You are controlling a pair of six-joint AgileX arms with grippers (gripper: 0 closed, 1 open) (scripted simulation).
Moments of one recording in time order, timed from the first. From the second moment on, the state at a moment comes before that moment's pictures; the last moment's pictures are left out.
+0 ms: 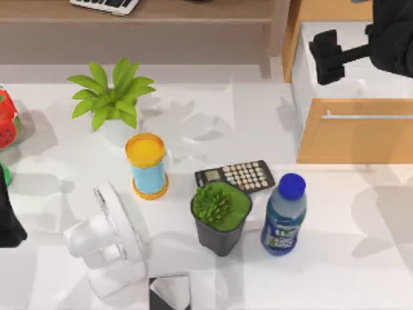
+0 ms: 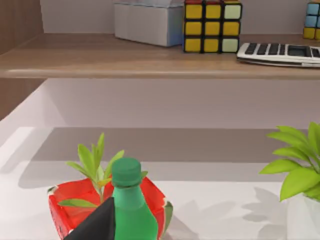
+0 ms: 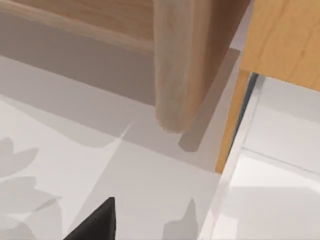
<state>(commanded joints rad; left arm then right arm) 0.00 0.00 0.00 0.00 0.00 0.00 0.28 1.61 1.08 0.00 -0.11 -0.05</state>
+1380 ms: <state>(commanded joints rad) 0.00 0.00 0.00 0.00 0.00 0.00 0.35 1.89 0.20 1.64 0.31 -1.38</state>
